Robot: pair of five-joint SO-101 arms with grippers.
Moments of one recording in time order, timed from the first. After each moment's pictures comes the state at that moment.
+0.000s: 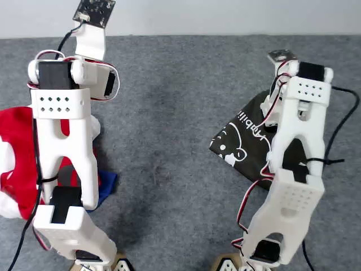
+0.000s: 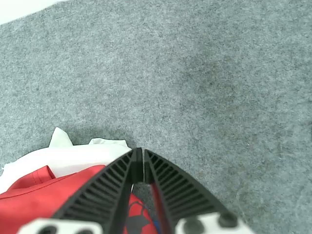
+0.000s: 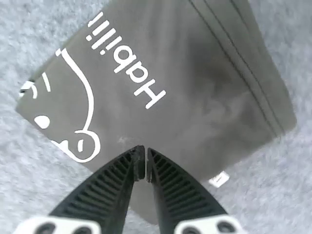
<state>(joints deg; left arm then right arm) -2.1 11.0 -39.5 99.6 -5.1 9.8 29.9 -36.6 100.5 18.4</state>
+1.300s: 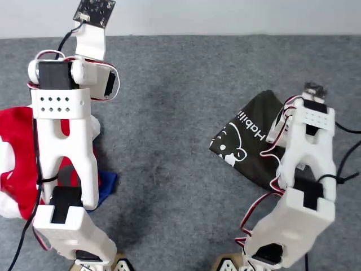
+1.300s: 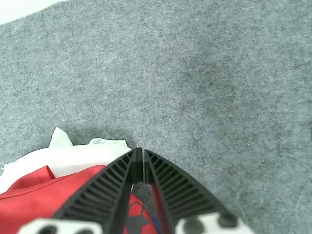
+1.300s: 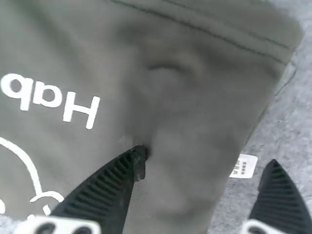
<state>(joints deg) -2.1 11.0 -39.5 99.6 -5.1 16.0 18.6 3.7 70.3 -8.5</state>
